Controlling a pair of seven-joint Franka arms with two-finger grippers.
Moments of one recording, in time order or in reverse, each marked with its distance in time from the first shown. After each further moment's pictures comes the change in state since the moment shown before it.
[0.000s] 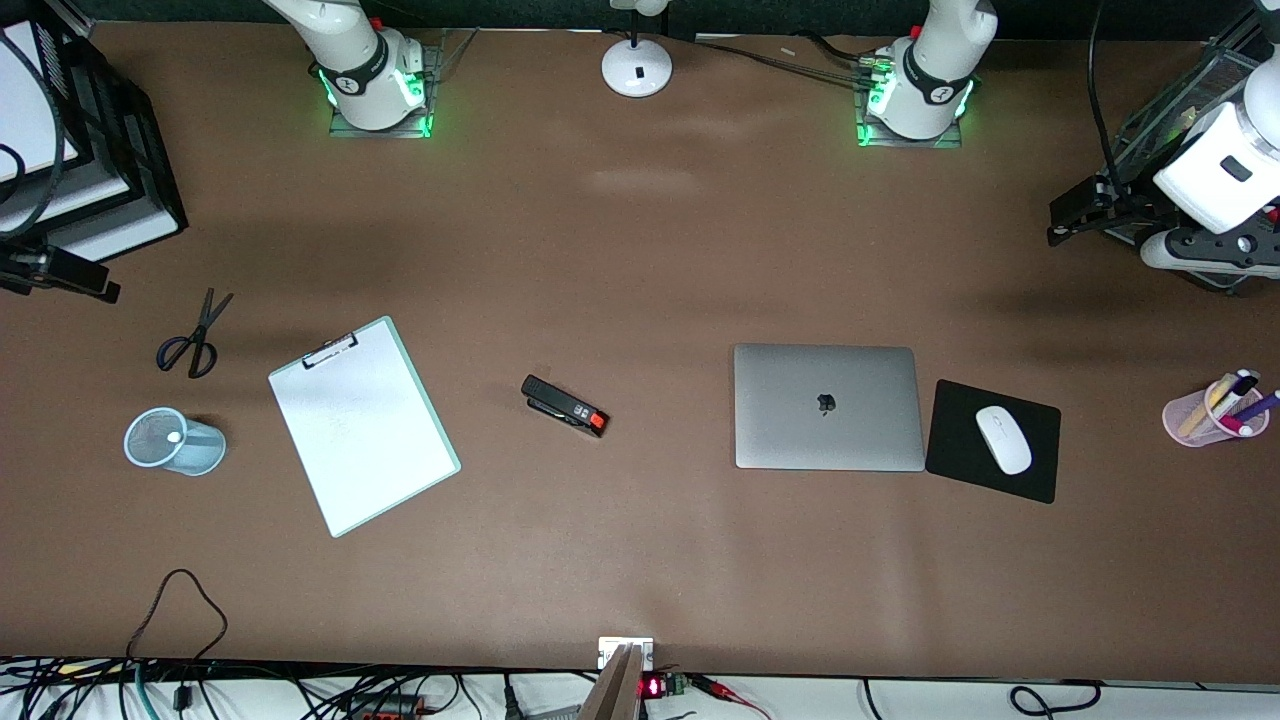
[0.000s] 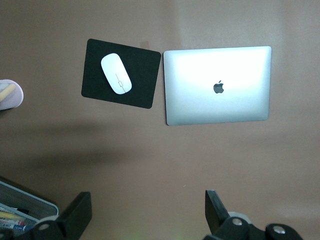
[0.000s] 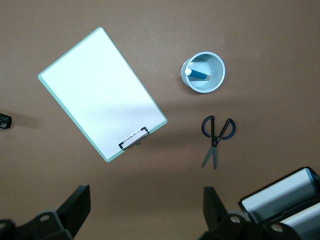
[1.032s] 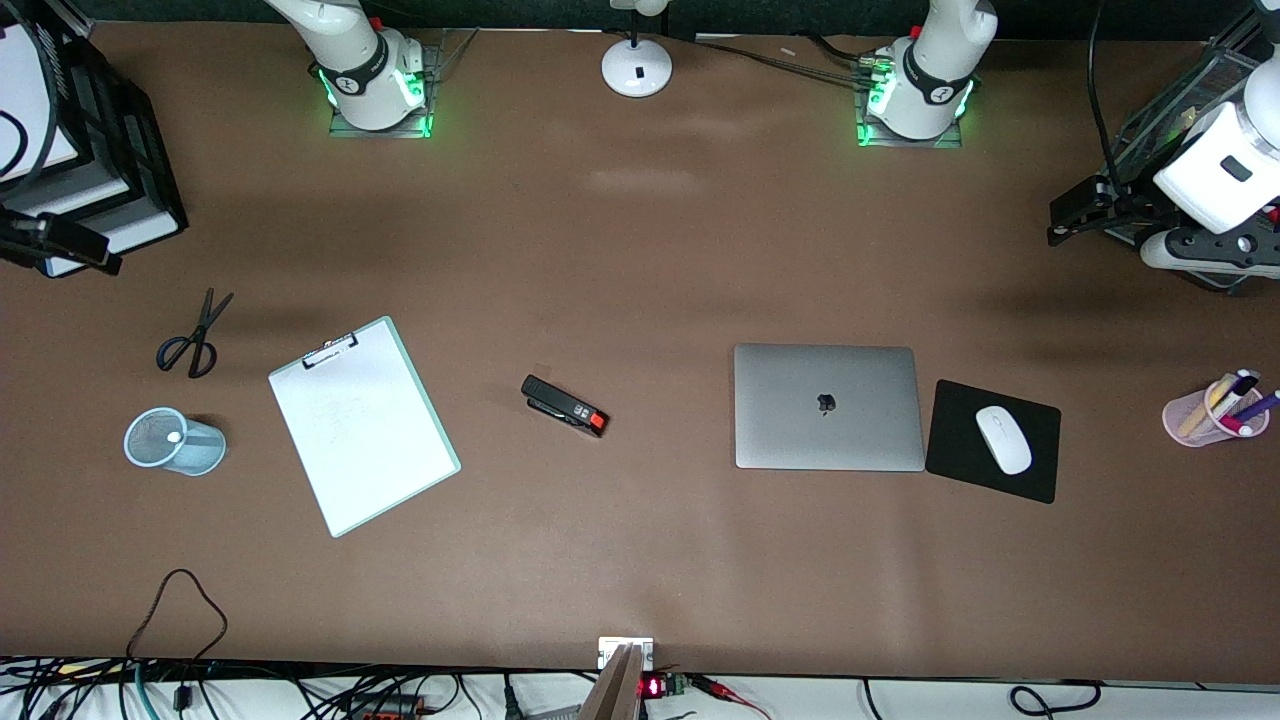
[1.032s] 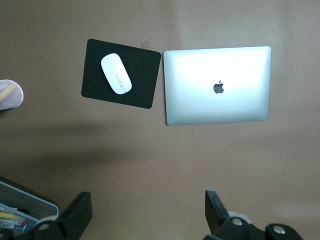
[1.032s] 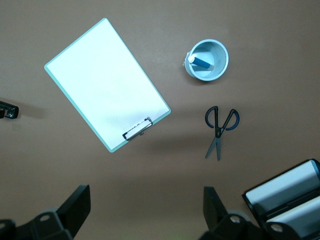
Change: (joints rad) left arm 0.000 0.000 0.000 0.000 0.000 0.000 0.000; right arm -0.051 -0.116 0.061 -0.122 0.001 0.013 0.000
